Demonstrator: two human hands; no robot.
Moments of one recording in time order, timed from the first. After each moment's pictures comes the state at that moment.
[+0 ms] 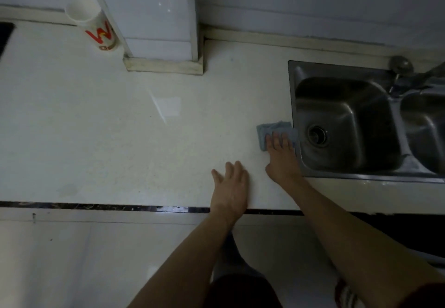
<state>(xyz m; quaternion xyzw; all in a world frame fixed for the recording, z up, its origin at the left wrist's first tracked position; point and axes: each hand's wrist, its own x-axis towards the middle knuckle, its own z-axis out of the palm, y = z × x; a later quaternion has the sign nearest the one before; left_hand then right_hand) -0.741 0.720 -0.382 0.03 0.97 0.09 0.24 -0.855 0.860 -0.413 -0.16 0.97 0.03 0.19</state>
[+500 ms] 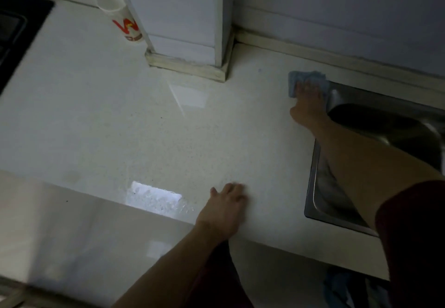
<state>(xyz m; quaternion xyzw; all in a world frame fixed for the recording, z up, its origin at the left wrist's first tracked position) -0.768 0.706 -0.373 0.02 0.94 0.18 0.30 -1.106 0.814 -0.427 -0.18 0.96 0.01 0.19</state>
